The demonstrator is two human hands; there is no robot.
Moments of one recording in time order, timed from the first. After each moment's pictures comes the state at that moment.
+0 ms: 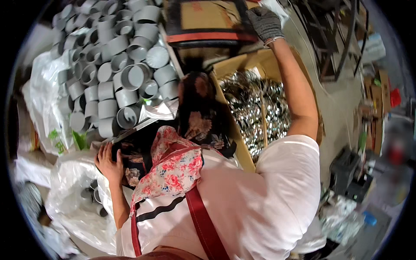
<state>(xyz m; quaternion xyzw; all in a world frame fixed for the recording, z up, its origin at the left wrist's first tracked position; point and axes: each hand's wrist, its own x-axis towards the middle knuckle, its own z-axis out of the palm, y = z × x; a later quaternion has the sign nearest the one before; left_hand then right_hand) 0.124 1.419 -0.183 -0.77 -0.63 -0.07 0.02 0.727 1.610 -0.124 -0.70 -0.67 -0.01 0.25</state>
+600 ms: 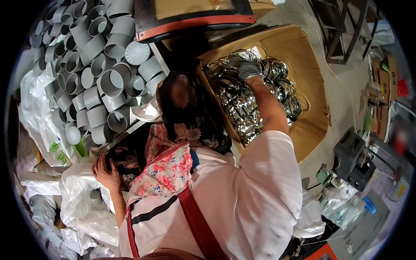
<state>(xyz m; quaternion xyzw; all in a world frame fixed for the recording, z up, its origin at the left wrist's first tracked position) 0.137 1.435 -0.189 -0.78 -0.62 -0.01 0.06 0.755 1.486 -0.414 -0.79 -0.56 0.20 -0.14</state>
